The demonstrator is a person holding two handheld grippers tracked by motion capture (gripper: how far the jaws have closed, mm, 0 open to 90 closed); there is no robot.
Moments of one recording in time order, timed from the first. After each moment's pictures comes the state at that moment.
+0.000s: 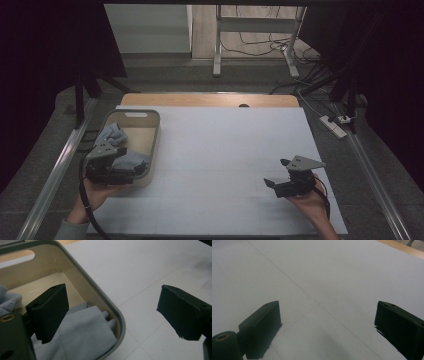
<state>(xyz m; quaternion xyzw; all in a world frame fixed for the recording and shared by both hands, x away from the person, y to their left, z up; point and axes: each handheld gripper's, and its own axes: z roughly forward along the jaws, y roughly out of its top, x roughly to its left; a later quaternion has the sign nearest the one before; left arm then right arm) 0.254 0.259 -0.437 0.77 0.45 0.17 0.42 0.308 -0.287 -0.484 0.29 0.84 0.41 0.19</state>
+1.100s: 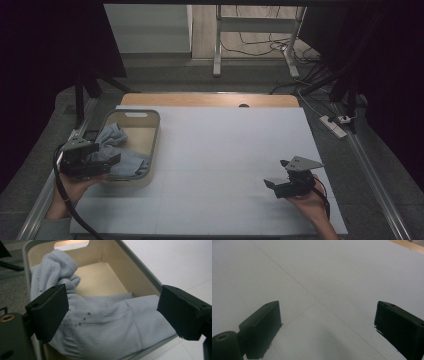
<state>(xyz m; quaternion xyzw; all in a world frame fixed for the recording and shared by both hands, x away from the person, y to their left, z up) 0.262 0.320 -0.443 0.74 0.52 0.20 0.39 0.308 -0.287 -0.487 0.29 0.85 0.40 0.19</state>
